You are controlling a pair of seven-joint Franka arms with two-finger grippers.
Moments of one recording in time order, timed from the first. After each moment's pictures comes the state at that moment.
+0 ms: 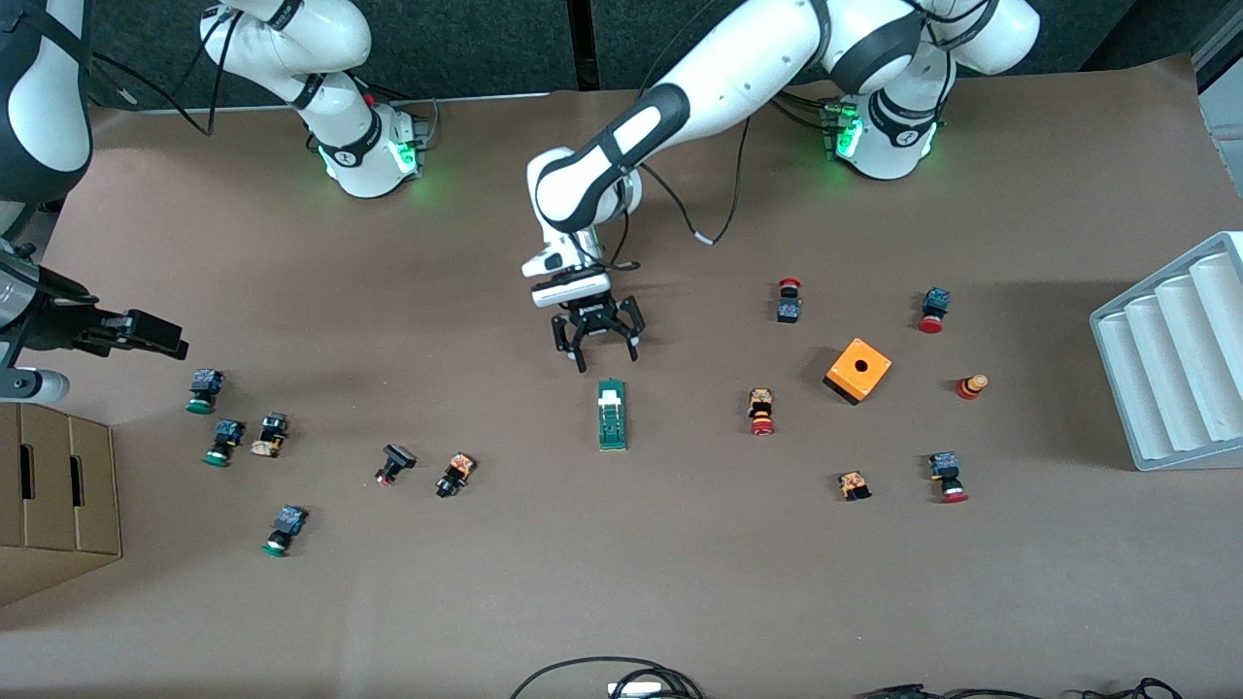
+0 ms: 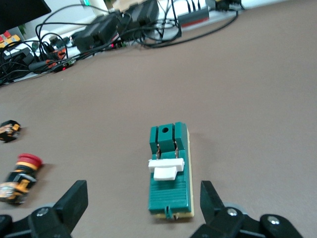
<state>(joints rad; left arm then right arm) -0.86 0.82 -0.34 -1.53 1.36 1.92 -1.82 0.01 0.08 -0.07 -1.59 0.00 1.62 0.03</state>
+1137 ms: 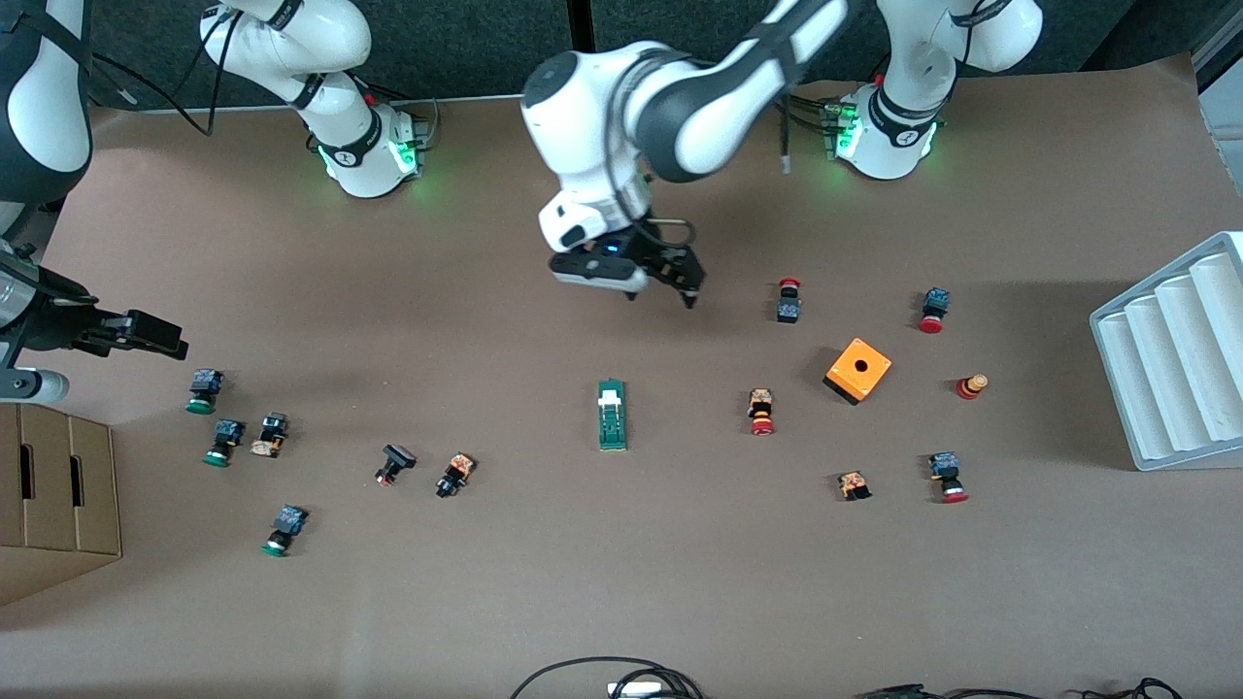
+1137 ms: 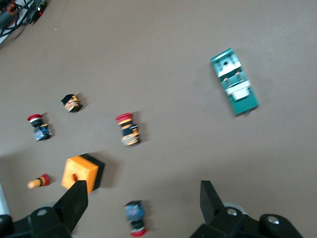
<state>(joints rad) -0.71 0.39 -0.23 -1.49 0.45 1.72 -0.61 0.01 0.08 -0.07 -1.59 0.00 1.62 0.03</state>
